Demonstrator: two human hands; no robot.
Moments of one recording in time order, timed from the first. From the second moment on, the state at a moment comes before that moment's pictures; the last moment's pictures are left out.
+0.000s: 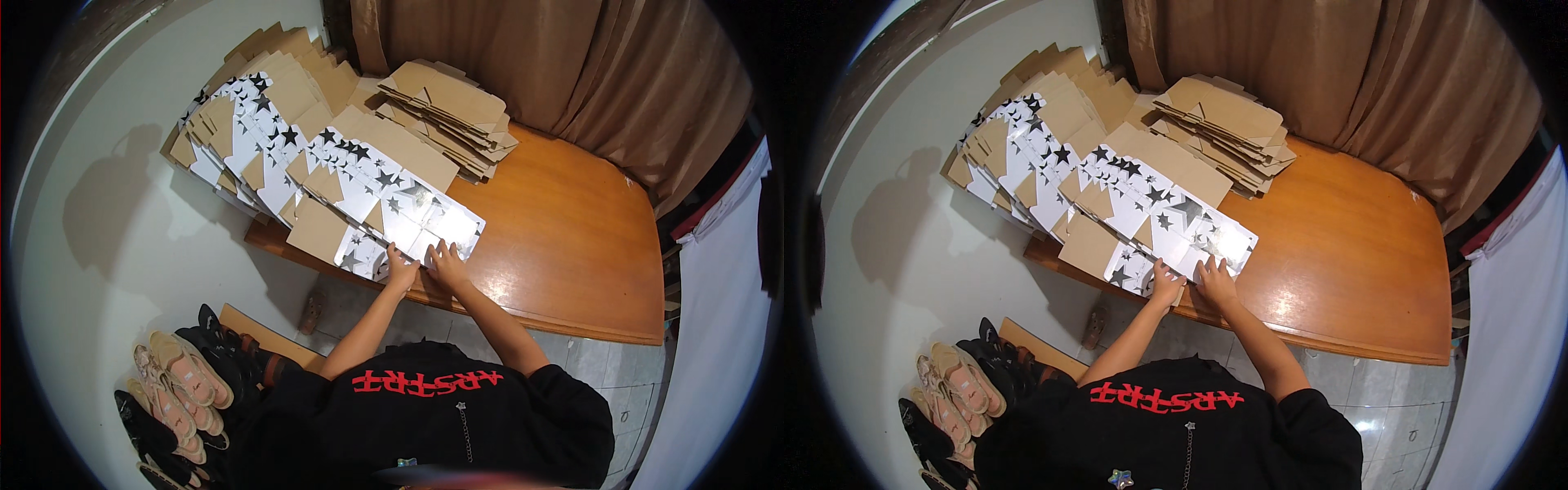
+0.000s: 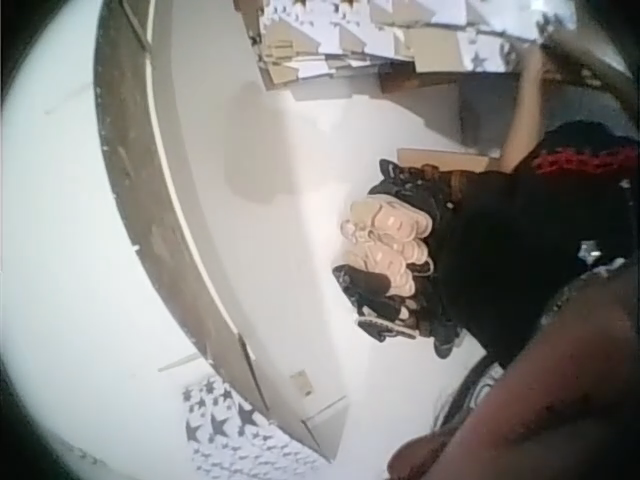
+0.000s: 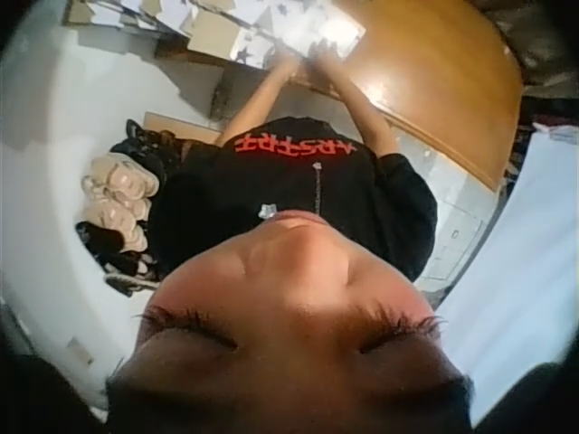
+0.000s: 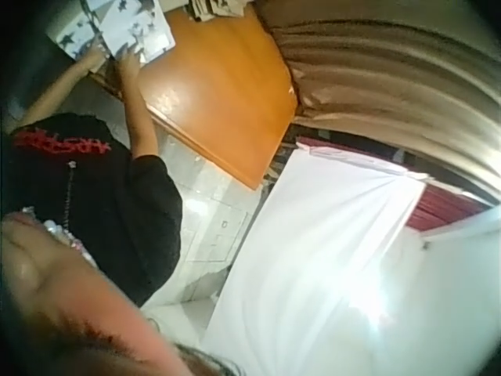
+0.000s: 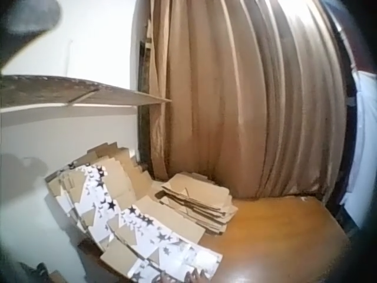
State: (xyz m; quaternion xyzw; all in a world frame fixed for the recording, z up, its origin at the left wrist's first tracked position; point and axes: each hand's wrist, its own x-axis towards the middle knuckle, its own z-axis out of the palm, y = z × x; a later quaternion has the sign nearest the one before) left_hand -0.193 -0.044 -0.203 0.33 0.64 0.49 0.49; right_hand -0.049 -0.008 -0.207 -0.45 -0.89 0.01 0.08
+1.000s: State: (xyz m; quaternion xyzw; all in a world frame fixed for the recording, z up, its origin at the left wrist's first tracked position) left_hand -0.110 0.004 -0.054 0.48 0.37 0.59 0.53; right_hand 0.032 -0.055 -0.069 -0.56 -0.68 0.09 0.46
